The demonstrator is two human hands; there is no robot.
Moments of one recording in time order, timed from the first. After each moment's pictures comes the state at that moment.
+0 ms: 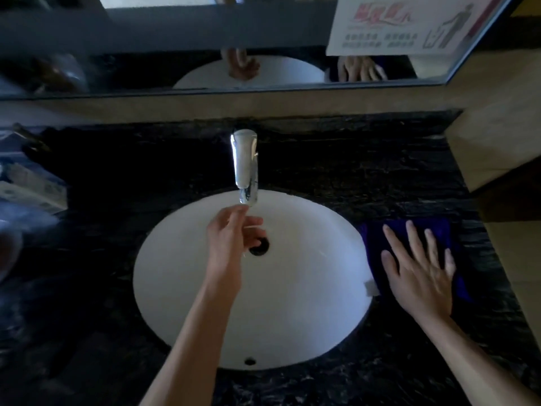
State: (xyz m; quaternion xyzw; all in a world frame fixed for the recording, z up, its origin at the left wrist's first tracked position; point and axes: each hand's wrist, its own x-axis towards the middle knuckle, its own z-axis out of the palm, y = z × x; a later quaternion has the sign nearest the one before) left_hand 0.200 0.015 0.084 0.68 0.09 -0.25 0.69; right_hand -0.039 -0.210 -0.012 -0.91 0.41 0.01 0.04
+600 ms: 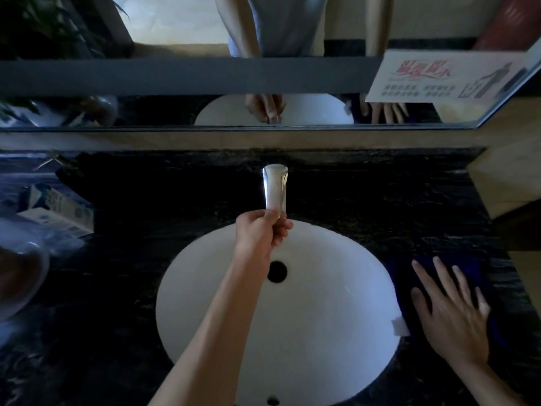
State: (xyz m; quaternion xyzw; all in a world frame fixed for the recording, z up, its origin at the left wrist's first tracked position) left_hand 0.261 -0.011 0.105 0.64 0.09 -0.33 0.69; right_hand -0.034 -0.209 -0.003 -0.90 0.43 0.02 0.03
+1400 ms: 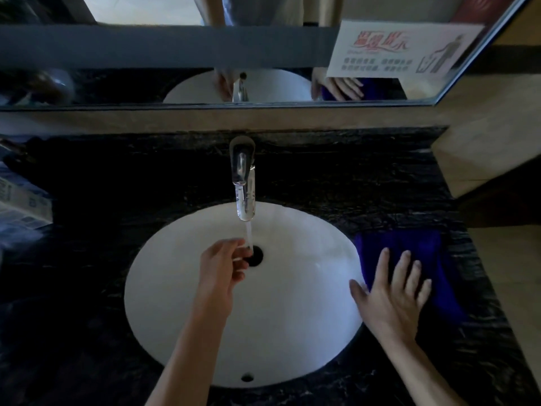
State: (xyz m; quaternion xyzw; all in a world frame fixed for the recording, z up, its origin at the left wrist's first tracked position) left_hand 0.206 0.035 0.060 0.67 0.18 -0.34 0.63; right_hand -0.019 -0.154 -0.013 -0.87 0.48 0.04 0.03
